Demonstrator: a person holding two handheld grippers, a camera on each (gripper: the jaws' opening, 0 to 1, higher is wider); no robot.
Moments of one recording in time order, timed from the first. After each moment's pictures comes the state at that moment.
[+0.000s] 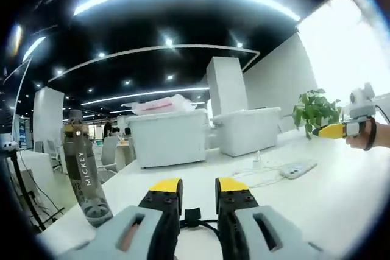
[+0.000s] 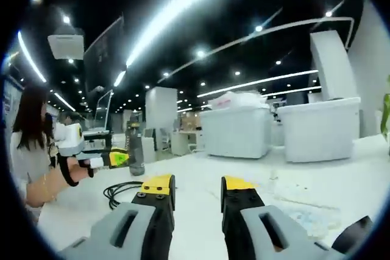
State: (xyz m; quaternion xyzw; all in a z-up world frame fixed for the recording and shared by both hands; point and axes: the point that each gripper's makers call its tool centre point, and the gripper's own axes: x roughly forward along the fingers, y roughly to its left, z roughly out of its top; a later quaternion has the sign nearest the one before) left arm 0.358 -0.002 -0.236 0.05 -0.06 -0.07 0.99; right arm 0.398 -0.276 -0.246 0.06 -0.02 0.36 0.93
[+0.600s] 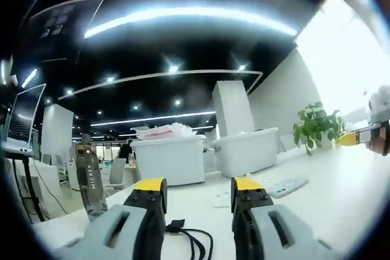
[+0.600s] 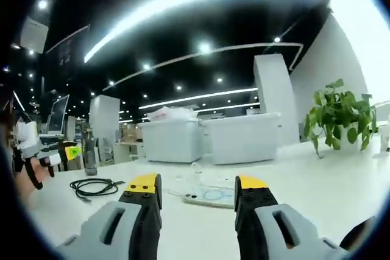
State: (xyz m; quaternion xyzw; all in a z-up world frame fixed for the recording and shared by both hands) left arm 0.312 -0.039 -0.237 0.07 -0.13 -0.02 0.99; right arm 0.344 -0.373 -0.259 0.04 -0.06 0.17 0.98
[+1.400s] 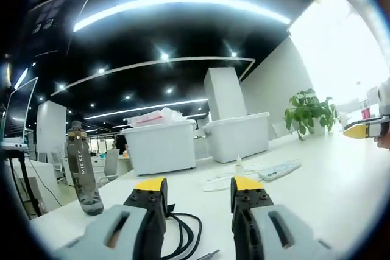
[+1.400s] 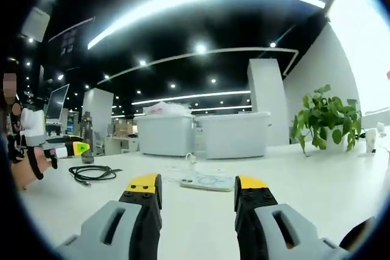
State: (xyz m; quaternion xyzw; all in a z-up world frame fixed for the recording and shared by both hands) left arm 0.313 -0.058 -0.260 0.08 -0.10 -0.05 0.99; right arm 0.309 -0.383 -0.283 0.01 -0.07 0.15 0.99
